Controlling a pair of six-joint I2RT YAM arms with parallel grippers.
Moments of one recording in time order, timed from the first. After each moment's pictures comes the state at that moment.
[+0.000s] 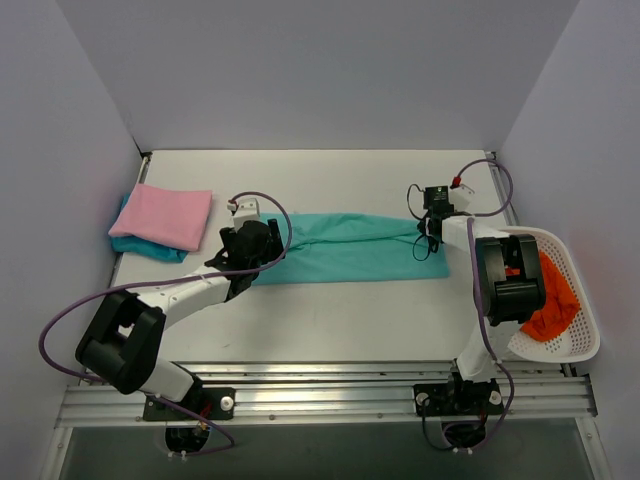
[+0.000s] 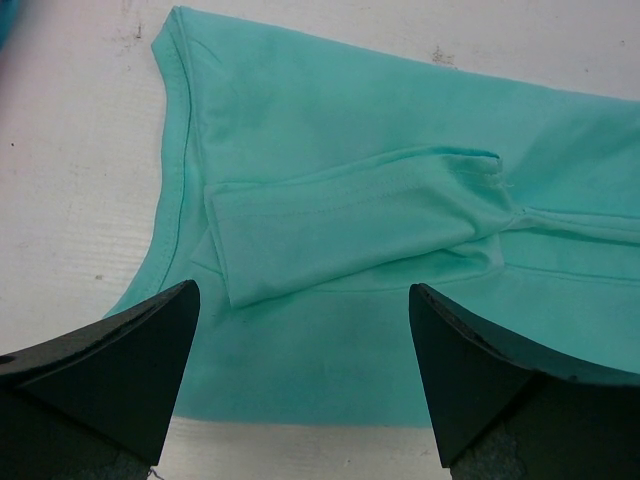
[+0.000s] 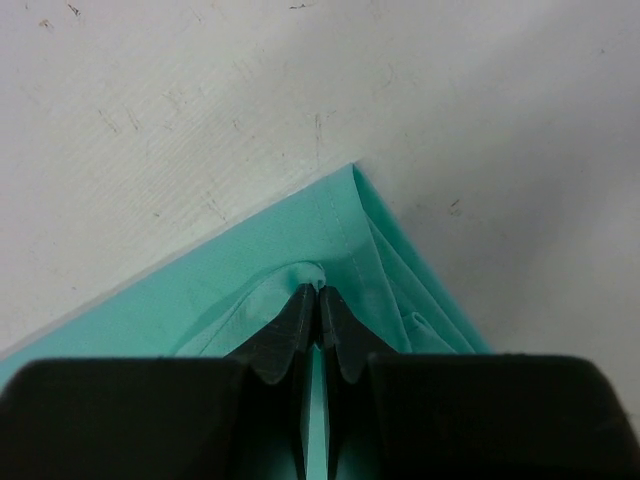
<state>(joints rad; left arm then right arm) -0.57 1.47 0.78 0.09 -0.49 -0.51 0.09 1.83 1.07 -0.12 0.38 0.68</state>
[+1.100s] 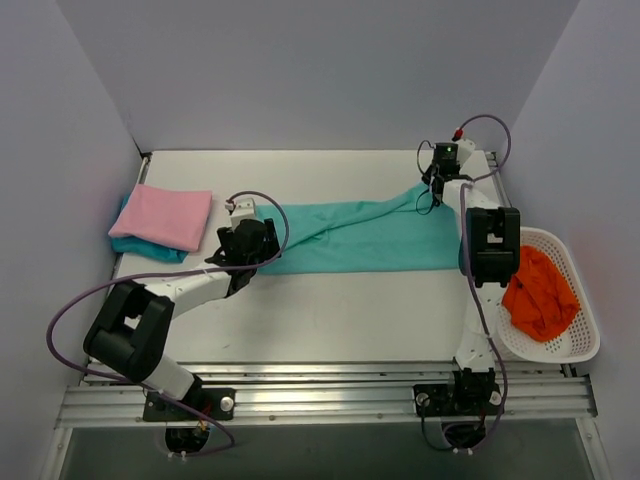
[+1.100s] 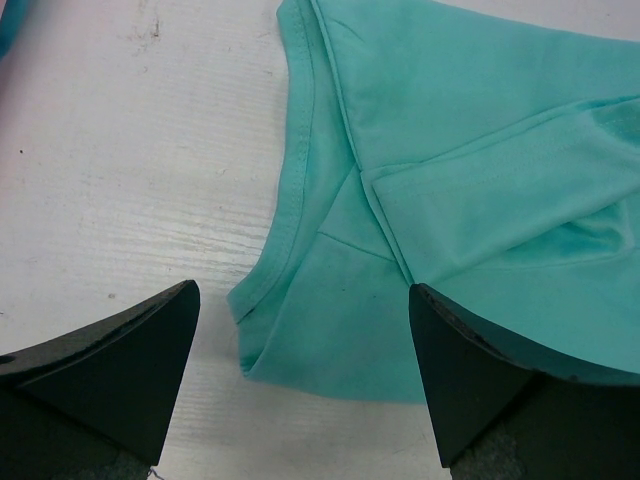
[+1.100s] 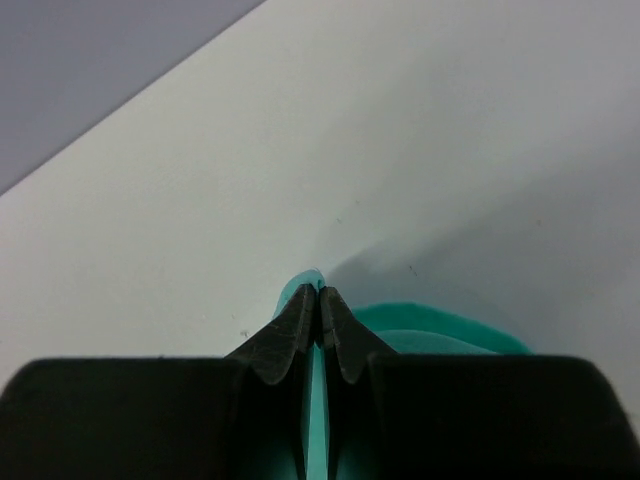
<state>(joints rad) -0.52 1.54 0.78 0.14 -0.47 -0.49 0.00 2.27 1.72 -0.04 0.27 0.50</state>
